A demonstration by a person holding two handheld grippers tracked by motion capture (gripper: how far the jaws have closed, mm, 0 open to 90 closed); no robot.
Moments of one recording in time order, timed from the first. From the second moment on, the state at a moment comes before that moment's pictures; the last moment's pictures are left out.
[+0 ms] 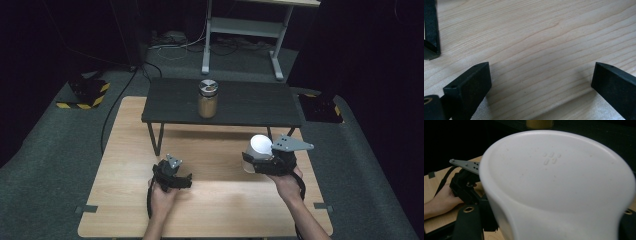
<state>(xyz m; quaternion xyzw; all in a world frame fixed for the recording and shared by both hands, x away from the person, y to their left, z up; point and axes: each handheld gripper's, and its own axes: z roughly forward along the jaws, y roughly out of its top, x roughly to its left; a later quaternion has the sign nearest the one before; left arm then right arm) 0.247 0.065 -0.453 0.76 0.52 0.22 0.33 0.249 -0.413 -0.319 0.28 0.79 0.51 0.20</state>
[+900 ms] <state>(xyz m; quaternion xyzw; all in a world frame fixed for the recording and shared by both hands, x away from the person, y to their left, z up) 0.247 0.065 -0.453 0.76 0.52 0.22 0.33 0.280 -0.410 -0.266 0.27 0.79 0.52 0.20</state>
